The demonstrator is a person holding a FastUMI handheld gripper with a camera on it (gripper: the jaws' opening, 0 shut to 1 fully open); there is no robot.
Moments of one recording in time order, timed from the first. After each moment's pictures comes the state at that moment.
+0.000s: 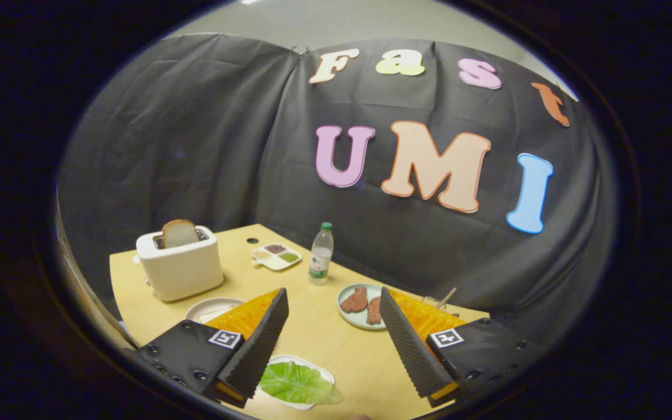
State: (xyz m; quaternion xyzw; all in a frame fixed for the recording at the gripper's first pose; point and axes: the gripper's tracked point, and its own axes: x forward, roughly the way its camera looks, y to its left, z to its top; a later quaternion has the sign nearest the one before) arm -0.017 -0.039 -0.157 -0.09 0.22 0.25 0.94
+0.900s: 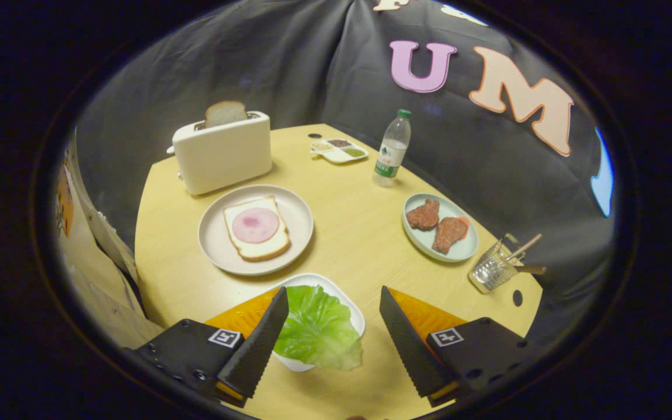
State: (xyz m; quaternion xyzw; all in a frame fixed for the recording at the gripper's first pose) arm -0.072 -0.036 -0.324 -0.17 0.41 0.39 0.81
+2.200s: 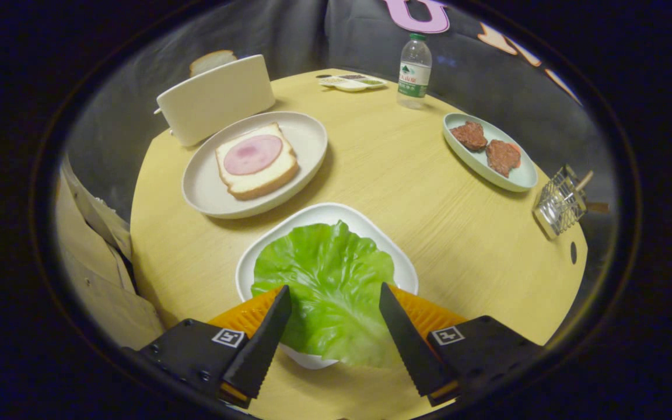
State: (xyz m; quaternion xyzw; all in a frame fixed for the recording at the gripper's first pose) arm -0.125 -0.048 -0.420 -0.16 0.53 0.40 0.73
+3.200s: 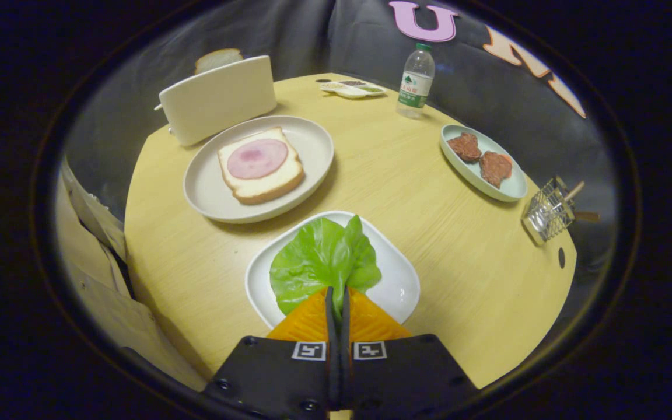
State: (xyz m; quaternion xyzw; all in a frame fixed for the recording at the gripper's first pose) arm -0.124 -0.042 -0.402 -0.18 0.51 0.38 0.75
